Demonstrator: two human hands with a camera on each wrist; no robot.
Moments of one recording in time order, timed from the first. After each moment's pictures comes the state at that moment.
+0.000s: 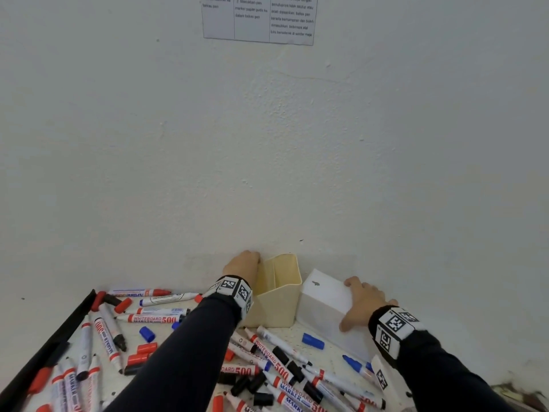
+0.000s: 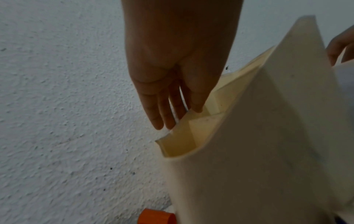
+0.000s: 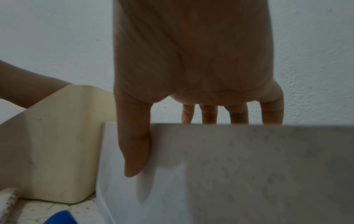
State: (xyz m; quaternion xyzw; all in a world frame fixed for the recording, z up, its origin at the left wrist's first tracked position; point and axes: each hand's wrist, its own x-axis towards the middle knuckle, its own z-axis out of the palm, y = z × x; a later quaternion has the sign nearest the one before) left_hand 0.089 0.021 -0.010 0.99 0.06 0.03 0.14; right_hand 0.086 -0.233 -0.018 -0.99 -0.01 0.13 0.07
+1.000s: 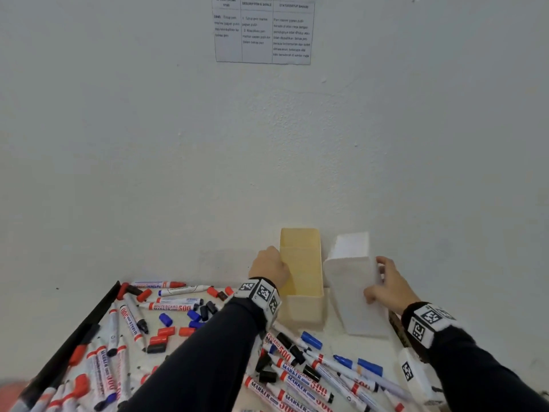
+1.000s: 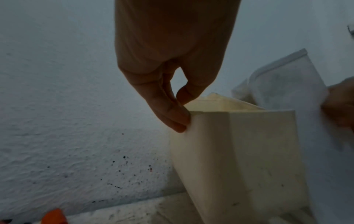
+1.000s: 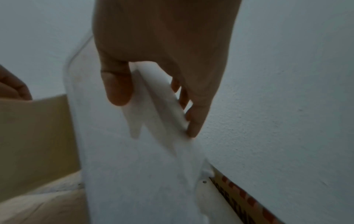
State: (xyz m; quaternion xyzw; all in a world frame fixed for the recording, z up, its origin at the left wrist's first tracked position) left_hand 0.034 -0.037 0.028 0.95 0.12 0.09 0.26; right_hand 0.066 -0.278 0.005 -0.89 0.00 0.03 0.45
